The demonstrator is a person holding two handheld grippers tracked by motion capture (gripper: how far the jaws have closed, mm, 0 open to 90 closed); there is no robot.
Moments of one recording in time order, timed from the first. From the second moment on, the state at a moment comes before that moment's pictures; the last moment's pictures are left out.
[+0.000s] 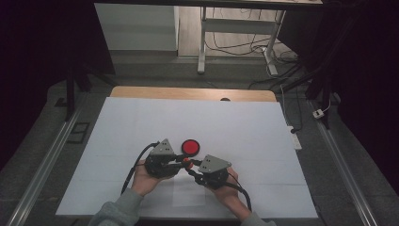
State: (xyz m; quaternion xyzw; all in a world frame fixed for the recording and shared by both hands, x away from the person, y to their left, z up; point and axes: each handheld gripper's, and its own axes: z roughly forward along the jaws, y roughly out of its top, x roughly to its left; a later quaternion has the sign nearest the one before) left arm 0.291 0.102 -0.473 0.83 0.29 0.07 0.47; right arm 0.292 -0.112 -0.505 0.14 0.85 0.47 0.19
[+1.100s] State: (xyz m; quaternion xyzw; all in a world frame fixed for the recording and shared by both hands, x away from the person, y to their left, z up) left arm 0.293 0.104 -0.477 0.83 0.30 0.05 0.48; right arm 0.292 -0.112 -0.506 0.12 0.86 0.46 0.19
